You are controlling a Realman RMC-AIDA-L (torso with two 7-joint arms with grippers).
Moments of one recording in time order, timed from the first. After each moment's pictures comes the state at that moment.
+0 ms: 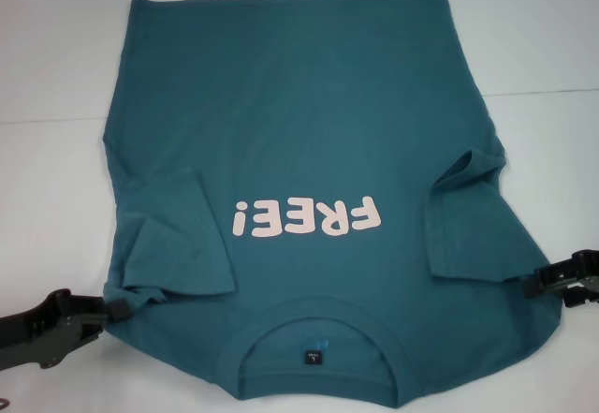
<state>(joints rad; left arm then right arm) -0.47 -2.08 0.28 0.64 2.35 1.58 -2.38 0.64 1.91 -0.58 -0.72 -2.65 -1.52 2.51</state>
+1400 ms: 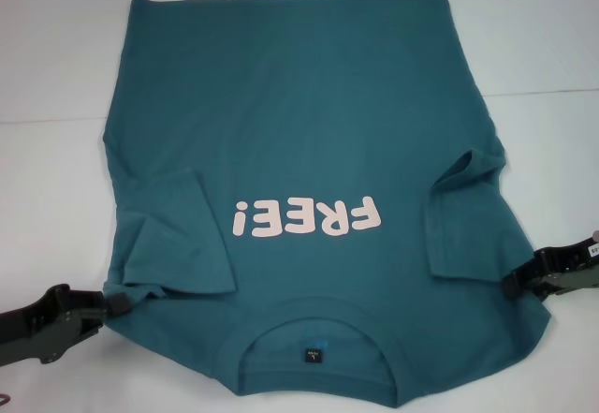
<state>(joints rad) -0.47 -2.09 0.28 0.64 2.33 1.57 -2.38 0.70 1.93 -0.67 -0.67 -2.65 -1.47 2.54</state>
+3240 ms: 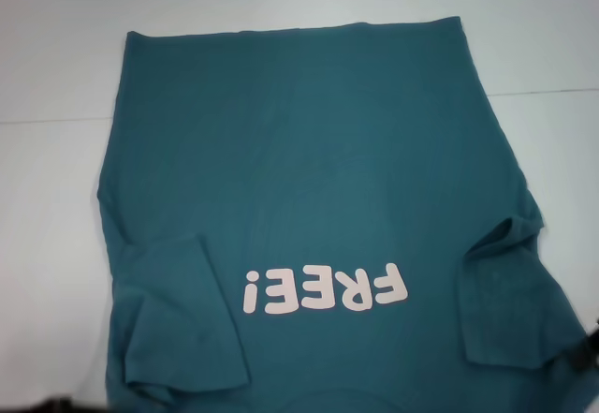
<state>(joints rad) -0.41 -2.10 0.36 0.78 2.49 1.88 -2.30 0.59 1.92 -0.67 -0.85 -2.67 -1.77 2.43</state>
